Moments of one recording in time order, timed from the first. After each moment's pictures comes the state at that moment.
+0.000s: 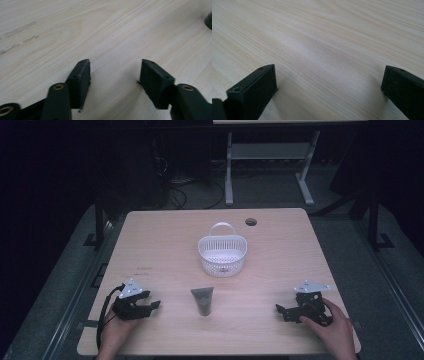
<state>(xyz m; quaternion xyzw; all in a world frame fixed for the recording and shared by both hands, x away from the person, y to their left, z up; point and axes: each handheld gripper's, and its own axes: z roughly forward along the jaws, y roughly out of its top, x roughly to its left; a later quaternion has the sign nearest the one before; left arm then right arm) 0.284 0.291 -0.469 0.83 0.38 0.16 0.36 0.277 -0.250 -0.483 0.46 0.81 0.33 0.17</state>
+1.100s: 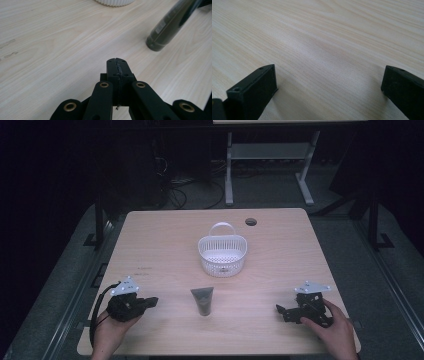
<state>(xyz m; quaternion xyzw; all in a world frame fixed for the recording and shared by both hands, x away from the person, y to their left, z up) 0.259 0.276 -0.412 0.83 0.38 0.10 0.39 0.274 -0.250 -0.483 0.46 0.80 0.33 0.18</state>
